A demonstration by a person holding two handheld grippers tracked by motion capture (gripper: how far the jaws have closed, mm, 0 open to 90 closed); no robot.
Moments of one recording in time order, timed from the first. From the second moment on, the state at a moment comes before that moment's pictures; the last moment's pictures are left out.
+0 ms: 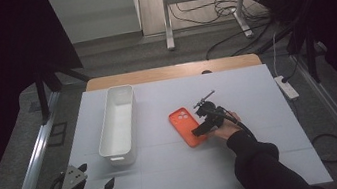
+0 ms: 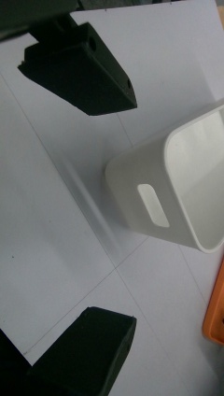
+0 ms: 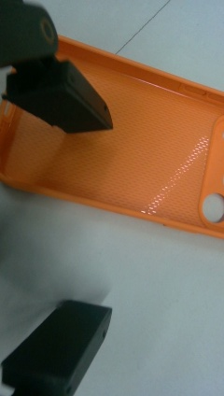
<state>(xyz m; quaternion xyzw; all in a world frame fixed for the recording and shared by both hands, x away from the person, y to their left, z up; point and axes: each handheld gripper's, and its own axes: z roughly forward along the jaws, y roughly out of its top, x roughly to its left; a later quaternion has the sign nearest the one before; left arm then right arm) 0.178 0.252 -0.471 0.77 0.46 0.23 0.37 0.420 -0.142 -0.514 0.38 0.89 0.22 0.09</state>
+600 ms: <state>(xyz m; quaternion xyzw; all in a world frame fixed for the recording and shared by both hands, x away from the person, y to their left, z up) 0.178 0.251 -0.471 0.77 0.46 0.23 0.37 0.420 -0.147 -0.505 0.39 0.89 0.24 0.04</state>
